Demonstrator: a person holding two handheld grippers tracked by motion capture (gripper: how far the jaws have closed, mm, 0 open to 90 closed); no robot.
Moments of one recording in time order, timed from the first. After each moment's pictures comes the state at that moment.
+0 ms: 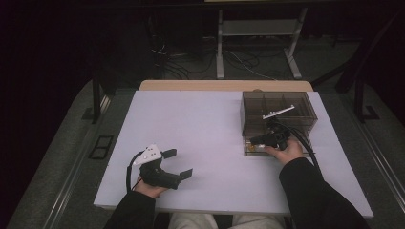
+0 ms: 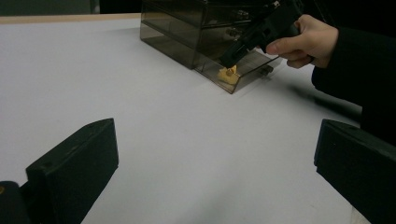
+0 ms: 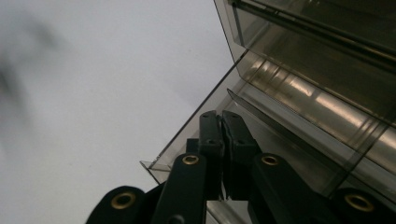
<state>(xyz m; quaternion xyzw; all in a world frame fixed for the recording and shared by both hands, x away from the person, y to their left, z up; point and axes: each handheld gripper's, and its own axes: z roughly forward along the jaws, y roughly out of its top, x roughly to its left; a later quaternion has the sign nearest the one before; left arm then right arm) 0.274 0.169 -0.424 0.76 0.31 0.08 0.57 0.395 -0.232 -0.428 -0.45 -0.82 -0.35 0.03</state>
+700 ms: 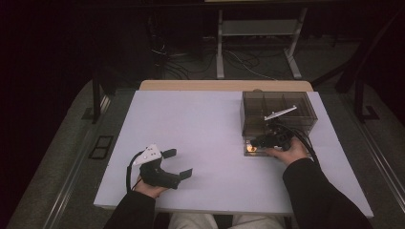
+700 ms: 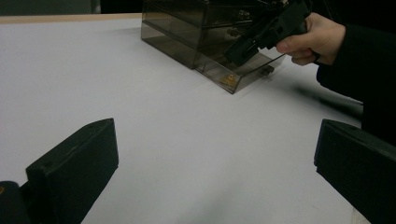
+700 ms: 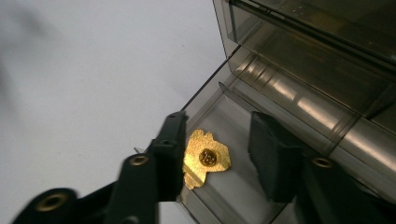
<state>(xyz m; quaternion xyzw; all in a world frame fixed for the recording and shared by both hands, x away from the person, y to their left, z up) 0.274 0.170 -0.424 0.76 0.31 0.08 0.57 0.387 -0.237 -0.420 -0.44 -0.83 -0.35 -0.01</state>
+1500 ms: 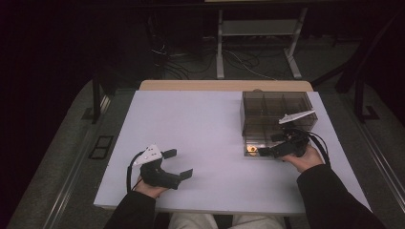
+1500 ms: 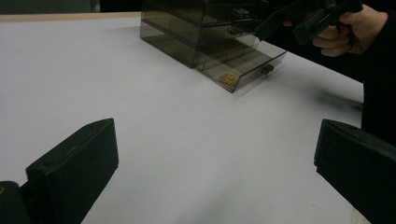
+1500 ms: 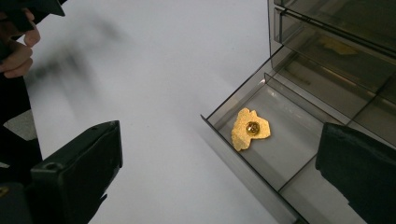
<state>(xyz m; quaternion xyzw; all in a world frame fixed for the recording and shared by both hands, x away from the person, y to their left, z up) 0.273 0.169 -0.424 0.76 0.32 0.08 0.57 0.349 -0.262 -0.390 -0.40 -0.82 -0.40 0.02</state>
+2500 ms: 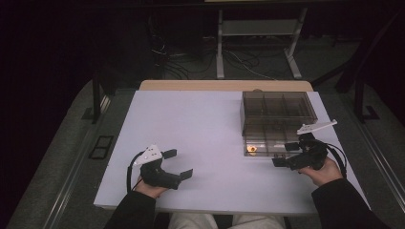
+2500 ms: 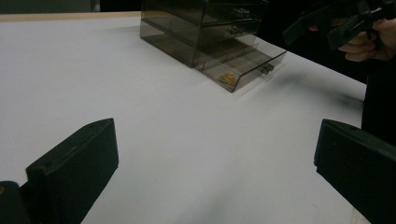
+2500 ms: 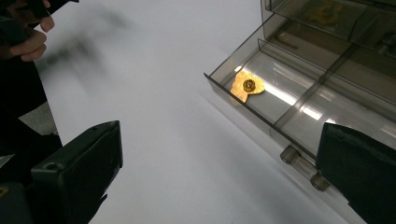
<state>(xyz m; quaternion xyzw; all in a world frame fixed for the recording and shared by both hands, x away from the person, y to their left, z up) 0.274 0.169 -0.425 0.76 0.31 0.08 0.57 0.310 -0.297 -0.390 -0.41 -0.82 -0.41 0.01</state>
